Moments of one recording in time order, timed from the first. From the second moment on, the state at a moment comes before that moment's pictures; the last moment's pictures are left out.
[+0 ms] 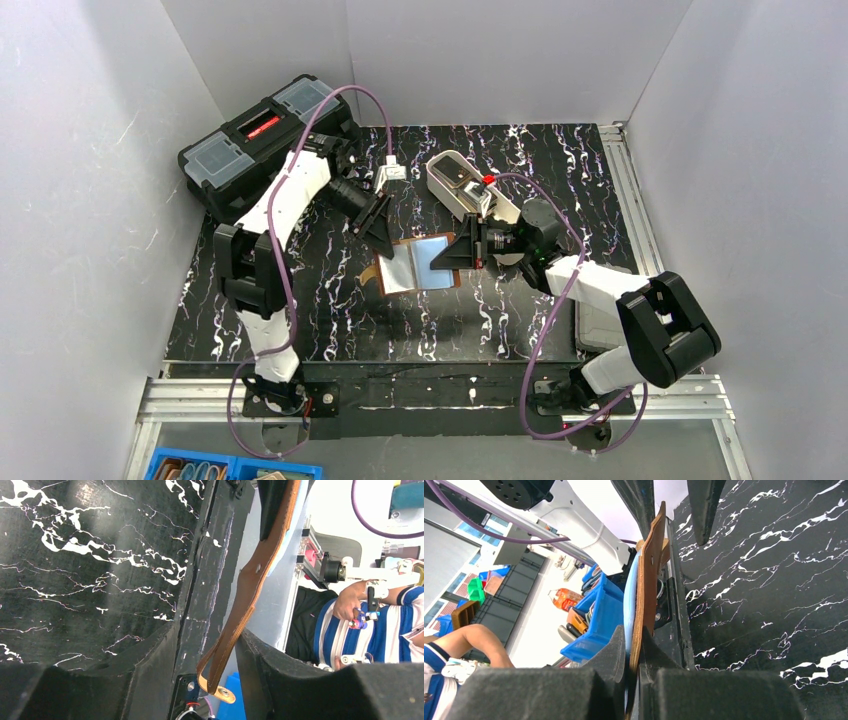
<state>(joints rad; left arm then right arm) -0.30 1.88 1.76 -1.63 1.02 0.71 0.56 1.43 0.67 0.84 -1.09 0.96</state>
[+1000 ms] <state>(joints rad) -0.34 1.77 1.68 -1.41 0.91 0.52 0.55 1.47 0.68 0.93 -1.13 1.04</state>
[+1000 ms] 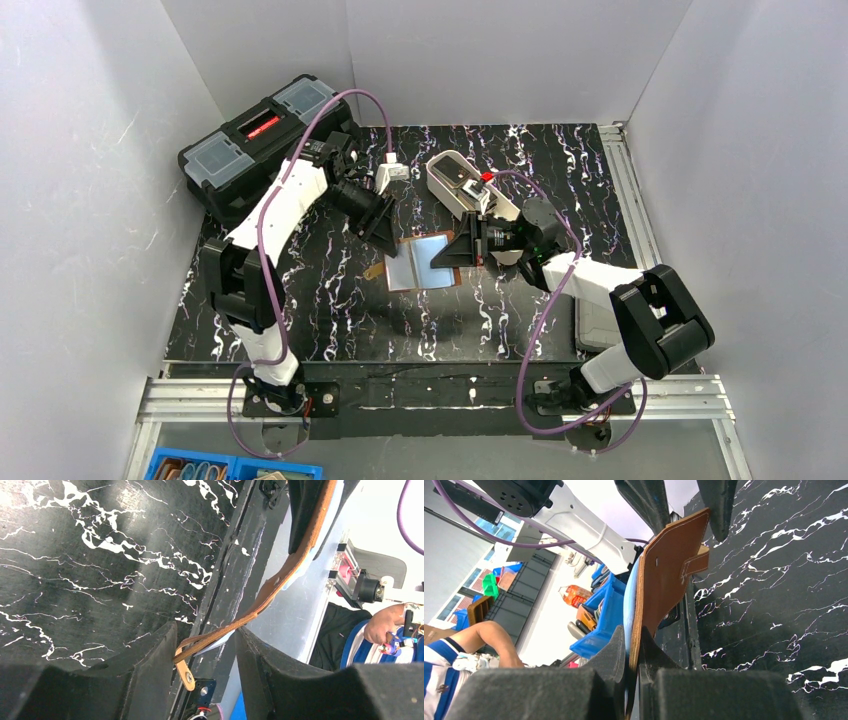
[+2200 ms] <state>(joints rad) -0.34 1.71 1.67 -1.48 0.91 0.54 0.54 1.45 0.72 0.64 -1.05 0.86</state>
